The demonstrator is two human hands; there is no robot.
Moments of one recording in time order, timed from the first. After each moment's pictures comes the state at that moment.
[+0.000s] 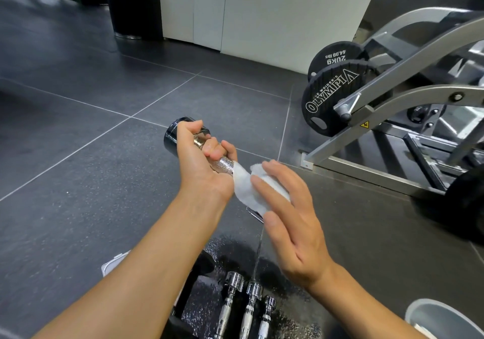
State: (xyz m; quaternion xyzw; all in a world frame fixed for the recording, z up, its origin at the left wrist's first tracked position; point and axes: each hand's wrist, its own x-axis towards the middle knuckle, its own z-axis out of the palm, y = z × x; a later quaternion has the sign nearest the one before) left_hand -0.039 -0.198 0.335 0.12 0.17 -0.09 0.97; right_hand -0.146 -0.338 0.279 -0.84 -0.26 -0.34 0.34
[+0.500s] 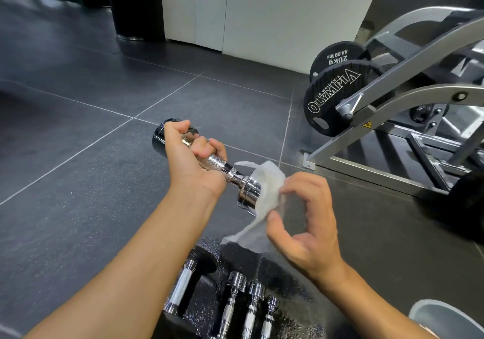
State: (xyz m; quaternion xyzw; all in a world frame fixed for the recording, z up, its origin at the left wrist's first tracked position) left_hand -0.034 -0.179 0.337 0.10 0.19 -0.06 0.97; right_hand -0.140 -0.349 0.278 -0.80 -0.23 -0.42 0.35
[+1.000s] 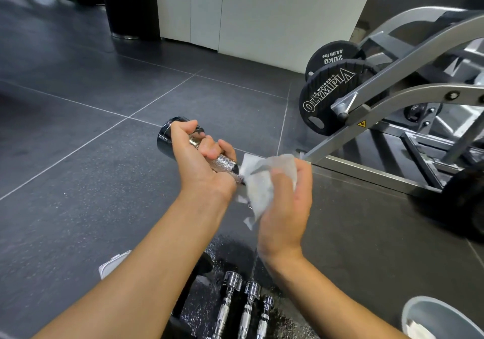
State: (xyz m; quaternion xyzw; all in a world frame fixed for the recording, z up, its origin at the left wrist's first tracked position) left_hand -0.046 -0.202 0.343 0.13 0.16 -0.06 0.98; right_hand -0.124 -0.284 0.300 -0.61 0.08 -0.36 0.70
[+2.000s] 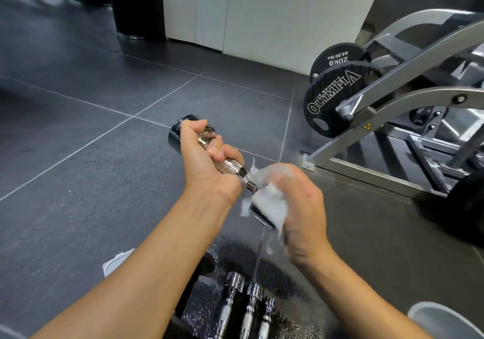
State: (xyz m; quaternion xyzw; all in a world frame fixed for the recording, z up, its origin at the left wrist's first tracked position) left_hand -0.045 -0.200 0.341 0.14 0.16 -0.08 0.97; right_hand -0.129 -0.313 0.306 -0.63 0.01 -0.20 0.75
